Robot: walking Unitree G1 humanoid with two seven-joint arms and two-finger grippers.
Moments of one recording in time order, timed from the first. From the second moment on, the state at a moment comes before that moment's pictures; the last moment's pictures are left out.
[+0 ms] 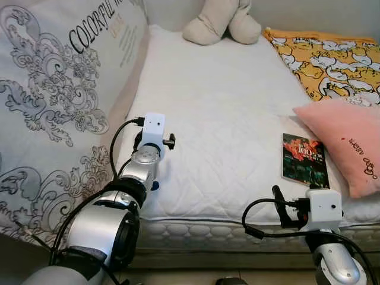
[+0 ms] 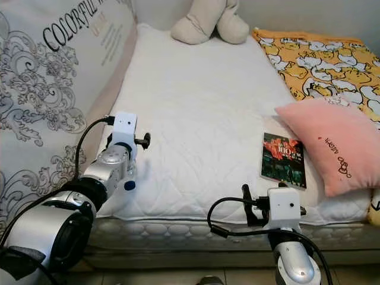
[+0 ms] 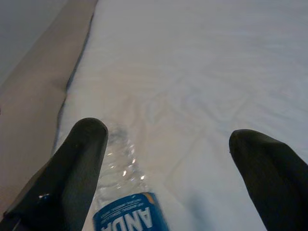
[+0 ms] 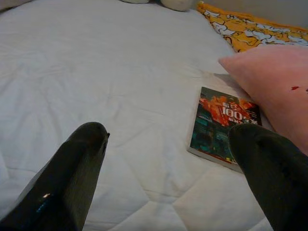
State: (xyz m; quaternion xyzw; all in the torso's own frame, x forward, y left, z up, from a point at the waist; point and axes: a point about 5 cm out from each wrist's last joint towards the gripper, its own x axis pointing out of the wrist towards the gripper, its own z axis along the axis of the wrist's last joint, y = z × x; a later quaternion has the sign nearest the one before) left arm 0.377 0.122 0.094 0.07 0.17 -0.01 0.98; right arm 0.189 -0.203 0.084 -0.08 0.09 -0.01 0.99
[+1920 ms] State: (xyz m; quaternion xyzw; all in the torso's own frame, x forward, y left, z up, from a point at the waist) left arm 0.360 0.116 0.072 -0.02 0.16 -0.09 0.98; right arm 0.244 -0.181 0.087 -0.03 0.07 0.02 1.00
